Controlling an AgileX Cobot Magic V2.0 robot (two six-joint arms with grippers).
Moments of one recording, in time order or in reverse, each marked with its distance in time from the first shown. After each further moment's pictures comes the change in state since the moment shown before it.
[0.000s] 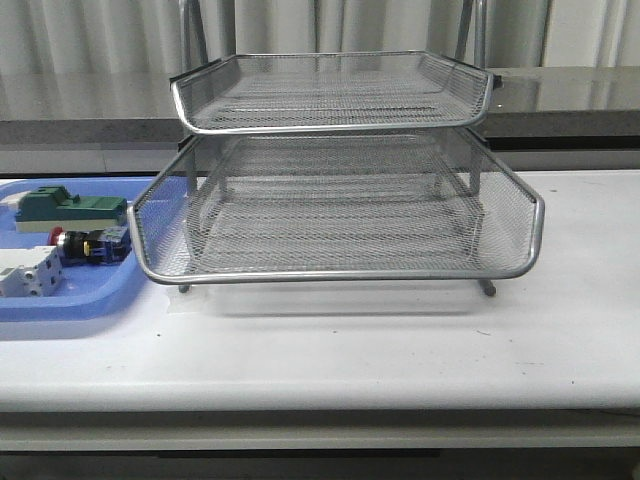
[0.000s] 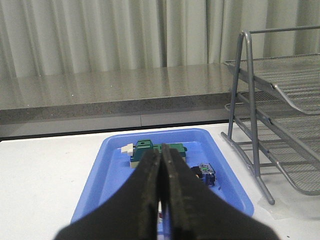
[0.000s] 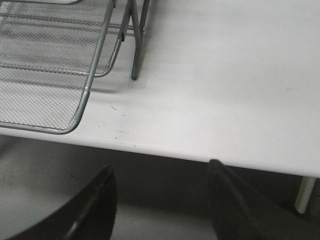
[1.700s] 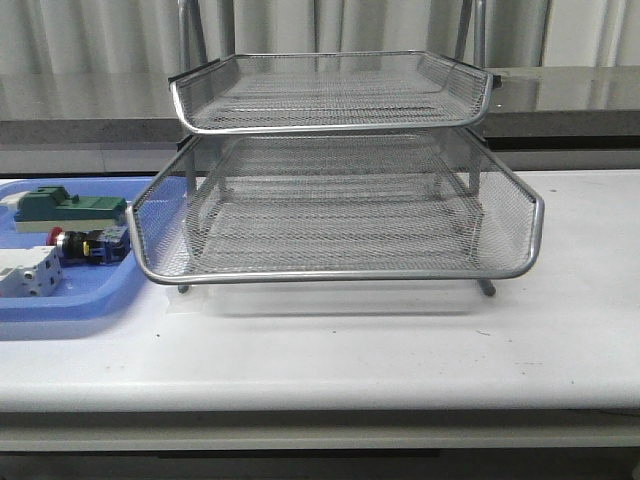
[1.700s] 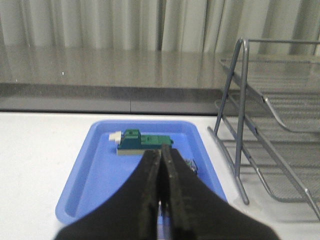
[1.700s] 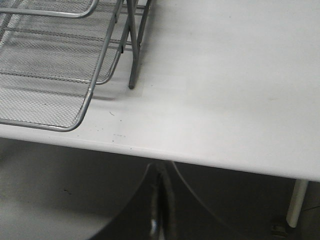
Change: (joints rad) left arm 0.000 0.170 -0.248 -0.114 0.230 0.000; right arm 0.000 -0.118 -0.003 -0.021 0.049 0.004
